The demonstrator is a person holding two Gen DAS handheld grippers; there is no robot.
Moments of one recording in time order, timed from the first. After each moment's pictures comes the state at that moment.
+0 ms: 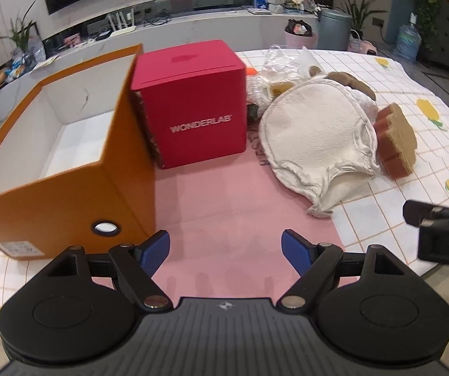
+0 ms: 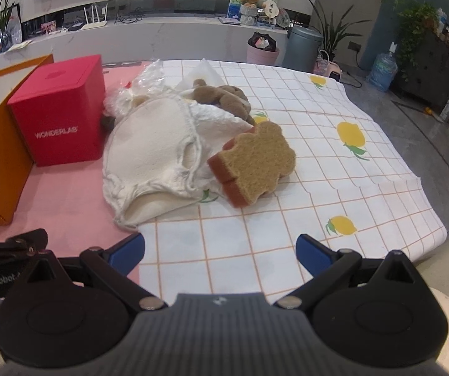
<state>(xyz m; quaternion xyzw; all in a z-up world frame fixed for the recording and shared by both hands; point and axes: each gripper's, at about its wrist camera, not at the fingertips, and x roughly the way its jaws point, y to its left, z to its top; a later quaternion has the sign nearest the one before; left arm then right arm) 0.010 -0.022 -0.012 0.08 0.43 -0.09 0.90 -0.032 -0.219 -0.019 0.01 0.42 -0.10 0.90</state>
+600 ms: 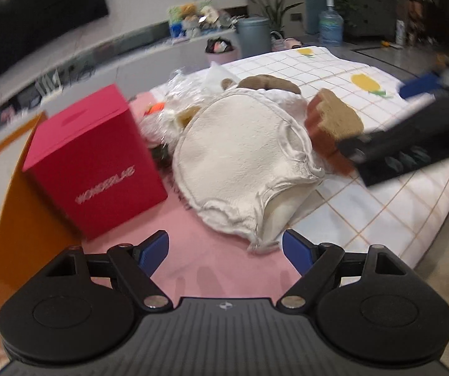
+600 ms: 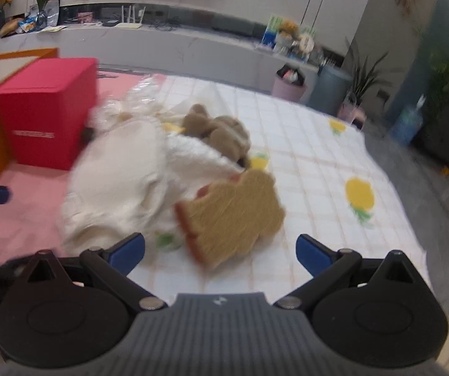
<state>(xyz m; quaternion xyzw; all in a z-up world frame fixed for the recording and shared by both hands) 0.026 -0.081 -0.041 0.18 0.34 -0.22 0.90 0.025 -0.261 -0.042 -0.10 0.37 -0.06 0.92</state>
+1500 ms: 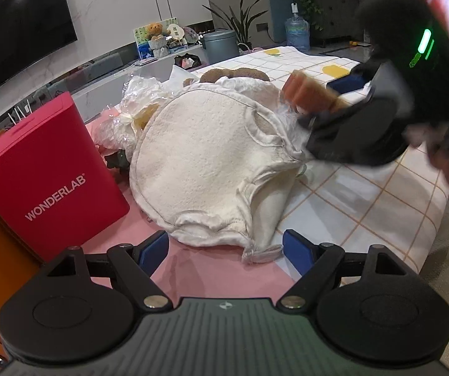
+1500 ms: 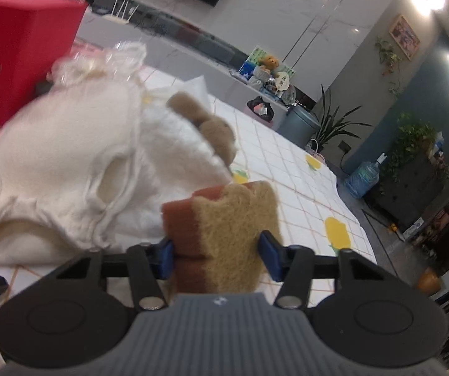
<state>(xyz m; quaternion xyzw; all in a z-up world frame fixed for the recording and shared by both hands) 0.032 -0.090 -0.076 0.20 0.31 -0.27 0.89 0.048 -0.248 -0.092 -0.19 0.31 -0.11 0.92</state>
